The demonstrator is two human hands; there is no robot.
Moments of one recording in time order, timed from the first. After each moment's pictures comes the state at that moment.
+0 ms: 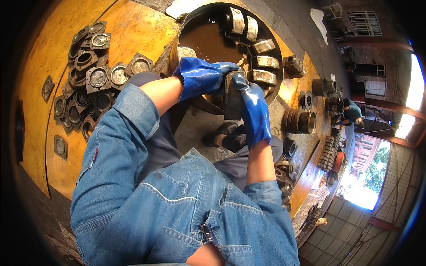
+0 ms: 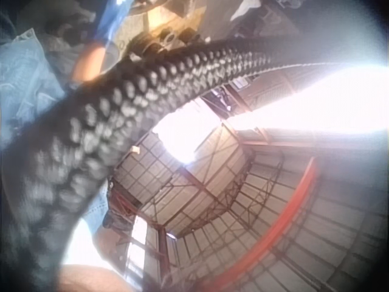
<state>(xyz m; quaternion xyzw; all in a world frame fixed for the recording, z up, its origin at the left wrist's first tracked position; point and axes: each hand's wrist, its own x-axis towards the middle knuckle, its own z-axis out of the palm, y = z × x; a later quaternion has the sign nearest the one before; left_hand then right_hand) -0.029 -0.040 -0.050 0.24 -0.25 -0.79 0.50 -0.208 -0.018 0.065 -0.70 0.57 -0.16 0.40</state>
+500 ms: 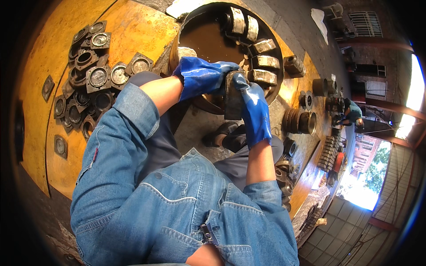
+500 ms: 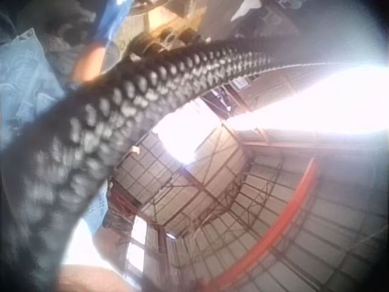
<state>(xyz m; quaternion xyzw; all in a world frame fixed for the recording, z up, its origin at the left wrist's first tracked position) -0.033 -0.040 -0.053 0.23 -0.23 -0.80 0.51 -0.204 -0.020 0.069 -0.70 0.59 -0.14 0.38</state>
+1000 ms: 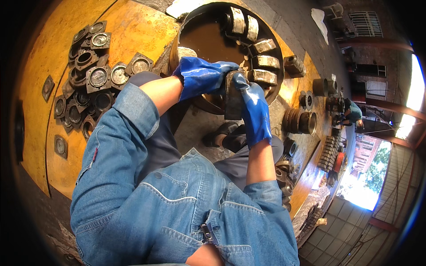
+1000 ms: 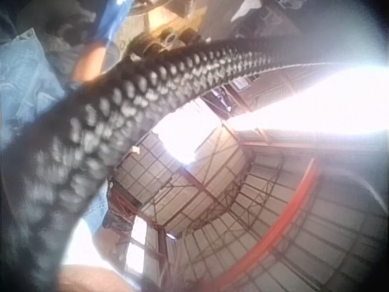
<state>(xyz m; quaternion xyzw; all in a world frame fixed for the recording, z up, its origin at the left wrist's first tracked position) -0.027 -0.034 -0.046 0.29 -0.34 -0.72 0.53 -0.209 -0.023 0.064 -0.69 0.59 -0.14 0.40</state>
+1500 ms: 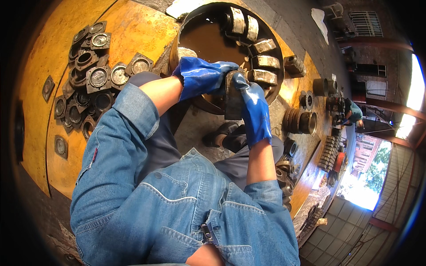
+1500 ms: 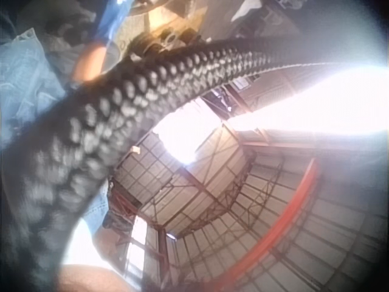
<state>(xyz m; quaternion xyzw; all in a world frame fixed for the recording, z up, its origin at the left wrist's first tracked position) -0.027 -0.034 -0.042 0.31 -0.33 -0.73 0.51 -0.207 -0.020 0.063 -0.67 0.56 -0.18 0.45</state>
